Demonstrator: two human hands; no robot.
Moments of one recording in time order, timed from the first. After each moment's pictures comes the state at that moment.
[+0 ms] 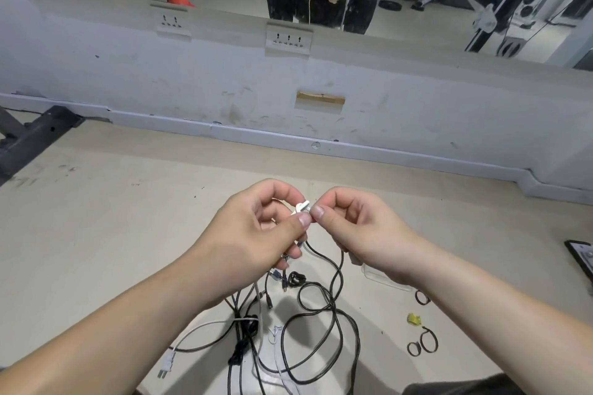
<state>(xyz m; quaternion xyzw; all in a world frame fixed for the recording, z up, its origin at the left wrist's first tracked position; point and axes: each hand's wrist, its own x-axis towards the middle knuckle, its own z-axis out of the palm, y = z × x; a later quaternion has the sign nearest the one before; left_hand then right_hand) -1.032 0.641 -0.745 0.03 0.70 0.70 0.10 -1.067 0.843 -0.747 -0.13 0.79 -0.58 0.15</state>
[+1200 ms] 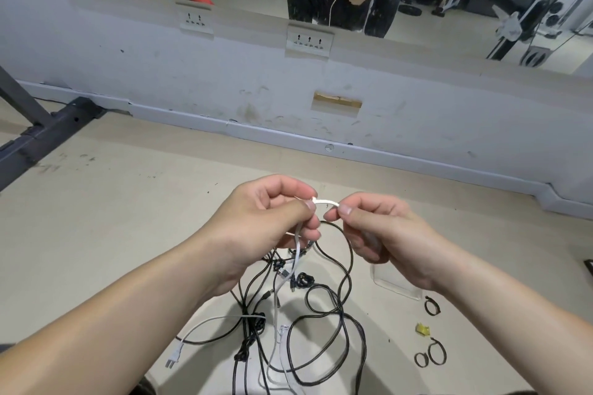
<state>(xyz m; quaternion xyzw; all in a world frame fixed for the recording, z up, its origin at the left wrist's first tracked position) -1.036 0.632 -0.733 -0.05 0.65 0.75 0.12 -1.070 0.847 -0.738 -0.10 0.71 -0.65 0.25</state>
